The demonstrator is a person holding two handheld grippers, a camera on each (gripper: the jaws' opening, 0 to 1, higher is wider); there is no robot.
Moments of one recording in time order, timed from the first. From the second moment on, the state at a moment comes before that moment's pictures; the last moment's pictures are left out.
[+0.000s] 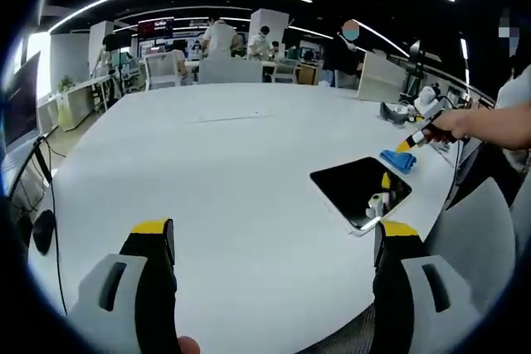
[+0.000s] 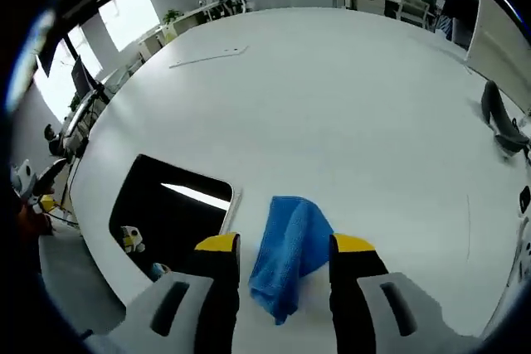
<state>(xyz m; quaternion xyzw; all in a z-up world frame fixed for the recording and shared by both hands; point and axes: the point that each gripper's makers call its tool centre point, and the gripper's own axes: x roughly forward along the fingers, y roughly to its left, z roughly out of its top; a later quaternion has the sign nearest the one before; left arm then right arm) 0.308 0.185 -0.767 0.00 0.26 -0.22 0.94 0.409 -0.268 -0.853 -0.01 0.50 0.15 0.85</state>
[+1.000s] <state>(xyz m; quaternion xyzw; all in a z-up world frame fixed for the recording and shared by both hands) 0.308 0.184 -0.762 0.00 0.25 -0.22 0.94 0.408 -0.258 -0.872 0.06 0.52 0.08 0.85</state>
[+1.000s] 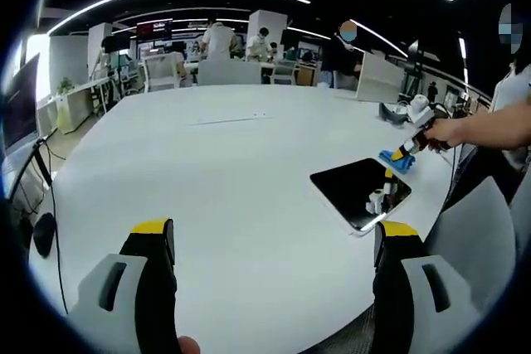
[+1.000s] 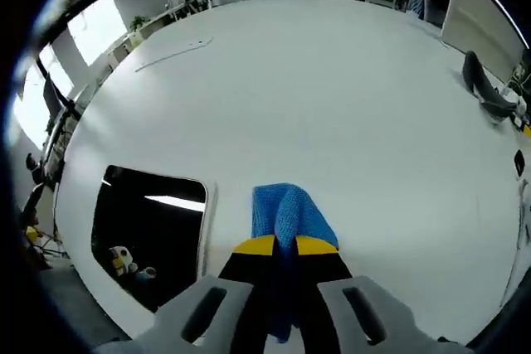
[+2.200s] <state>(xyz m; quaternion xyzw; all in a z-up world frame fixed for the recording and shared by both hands) 0.304 0.185 -0.768 0.00 0.25 -0.23 0.94 0.431 -0.159 -0.870 0.08 0.54 0.08 0.84</state>
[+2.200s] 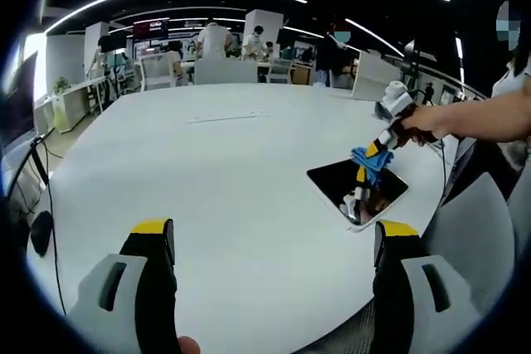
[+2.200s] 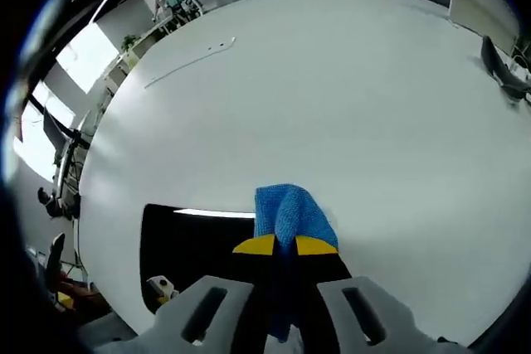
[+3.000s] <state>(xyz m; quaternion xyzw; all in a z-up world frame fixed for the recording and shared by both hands) 0.297 0.180 -0.777 0.00 0.25 -0.25 0.94 0.430 -0.049 -0.867 0.07 0.55 0.13 0.82</state>
